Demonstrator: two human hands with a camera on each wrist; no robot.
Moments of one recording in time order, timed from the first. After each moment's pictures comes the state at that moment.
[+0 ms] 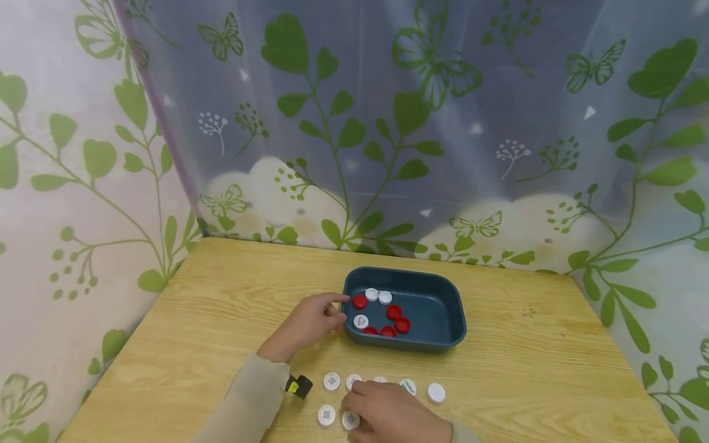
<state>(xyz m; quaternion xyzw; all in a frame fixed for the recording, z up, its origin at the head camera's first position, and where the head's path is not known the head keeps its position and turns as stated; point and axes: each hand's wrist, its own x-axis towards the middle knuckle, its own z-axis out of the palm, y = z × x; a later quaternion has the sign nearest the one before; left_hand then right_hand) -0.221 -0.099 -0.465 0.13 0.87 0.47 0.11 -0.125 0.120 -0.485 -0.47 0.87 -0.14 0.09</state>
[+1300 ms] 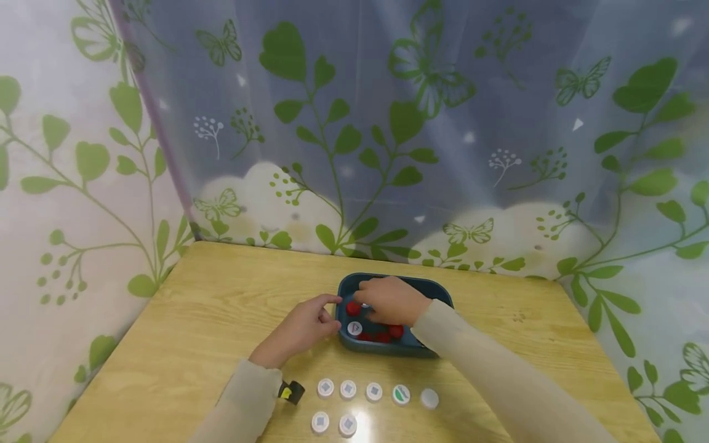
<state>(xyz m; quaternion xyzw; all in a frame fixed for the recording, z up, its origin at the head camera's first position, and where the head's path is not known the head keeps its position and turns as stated) -0.224 -0.102 -0.466 0.15 0.86 0.48 0.12 -0.284 0.125 -0.423 -0.48 0.88 0.07 0.01</state>
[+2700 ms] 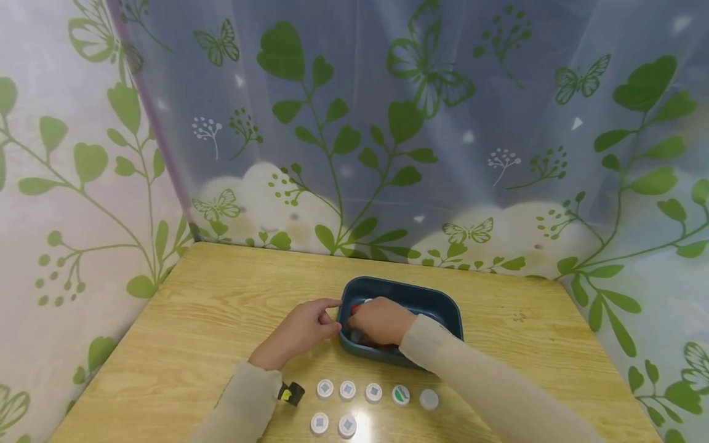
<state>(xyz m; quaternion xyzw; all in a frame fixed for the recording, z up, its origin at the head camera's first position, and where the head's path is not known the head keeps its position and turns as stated) -0.223 -0.102 -0.469 0.17 0.86 0.46 0.10 -0.267 0.109 -0.455 -0.49 0.86 0.12 0.04</state>
